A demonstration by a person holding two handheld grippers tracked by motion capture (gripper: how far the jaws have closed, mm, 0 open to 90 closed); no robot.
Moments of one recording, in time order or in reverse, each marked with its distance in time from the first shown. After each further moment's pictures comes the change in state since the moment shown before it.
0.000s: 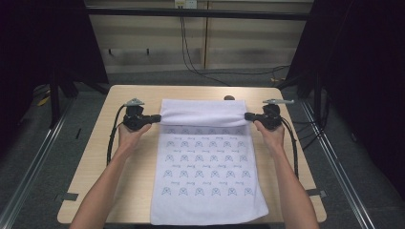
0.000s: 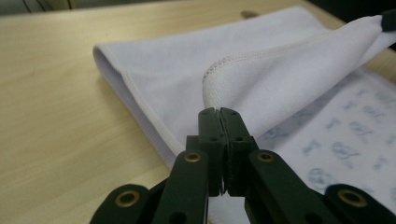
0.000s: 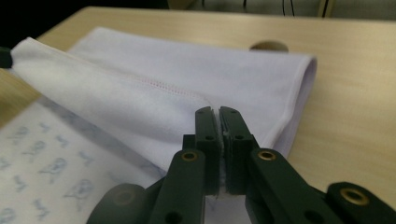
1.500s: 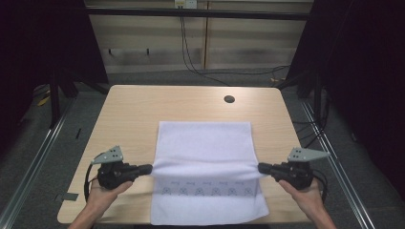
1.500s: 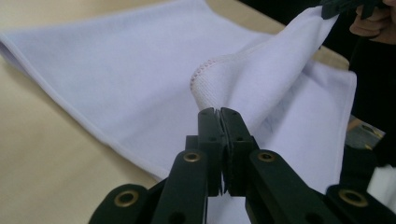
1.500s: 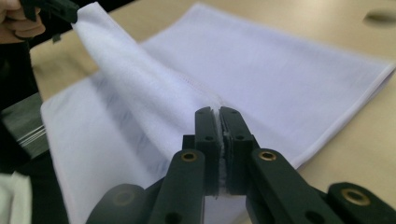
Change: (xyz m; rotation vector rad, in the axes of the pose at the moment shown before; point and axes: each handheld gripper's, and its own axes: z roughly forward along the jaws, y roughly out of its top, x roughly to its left) left arm -0.113 -0.103 -0.122 0.065 -0.242 0.092; right arm 0.093 -0.098 -0.157 0.076 0.237 -0.206
